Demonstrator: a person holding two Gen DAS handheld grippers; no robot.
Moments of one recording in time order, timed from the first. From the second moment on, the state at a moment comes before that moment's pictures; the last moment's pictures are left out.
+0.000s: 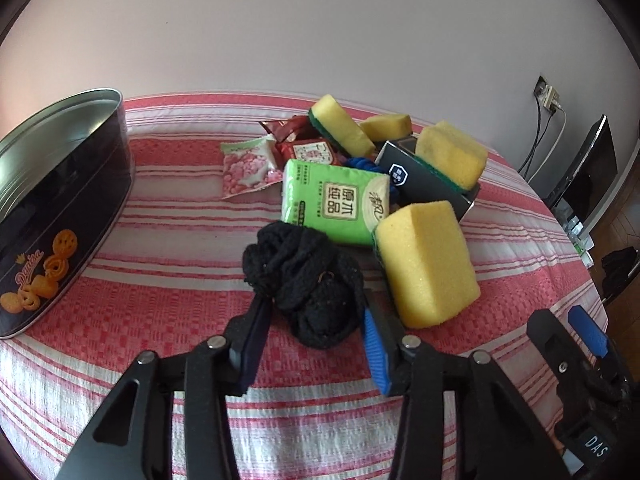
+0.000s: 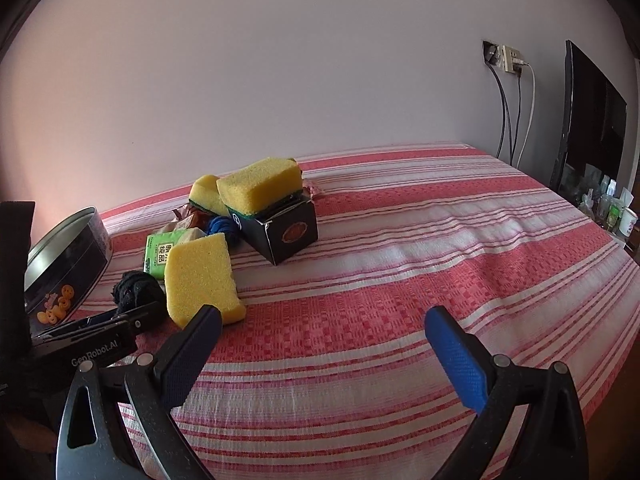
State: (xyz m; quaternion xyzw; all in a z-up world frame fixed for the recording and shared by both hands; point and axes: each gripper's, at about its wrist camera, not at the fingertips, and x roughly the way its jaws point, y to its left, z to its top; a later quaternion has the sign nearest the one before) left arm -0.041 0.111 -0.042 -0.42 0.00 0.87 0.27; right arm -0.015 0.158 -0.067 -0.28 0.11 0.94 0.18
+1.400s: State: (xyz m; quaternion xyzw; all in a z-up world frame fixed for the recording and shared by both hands) left arm -0.028 -0.009 -0.004 -0.31 -0.05 0.93 0.17; right arm -0.115 0.110 -0.083 -0.40 0.10 0.91 0.05
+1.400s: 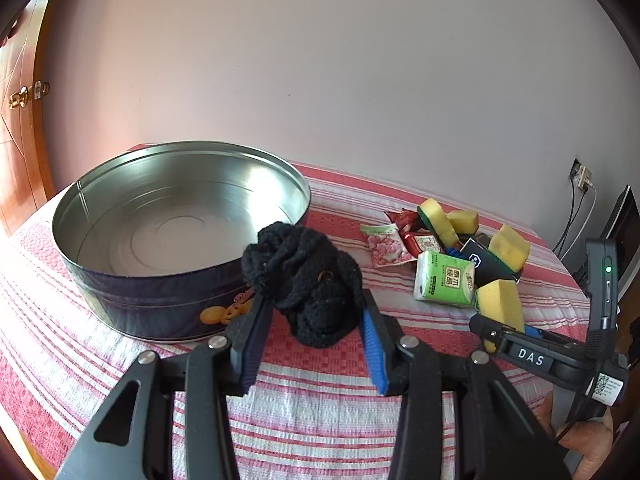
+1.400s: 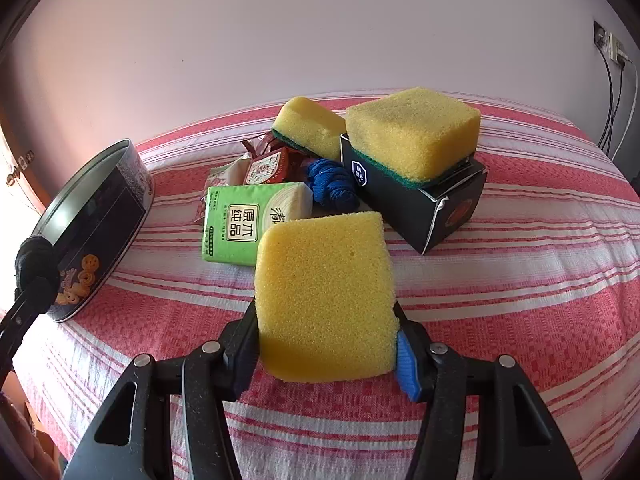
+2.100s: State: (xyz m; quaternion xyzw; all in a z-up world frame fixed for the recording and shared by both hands) left arm -0.070 -0.126 0.040 -0.23 -0.06 0.97 -0.03; right arm -0.169 -0.097 0.013 -0.24 0.00 0.95 -0.18
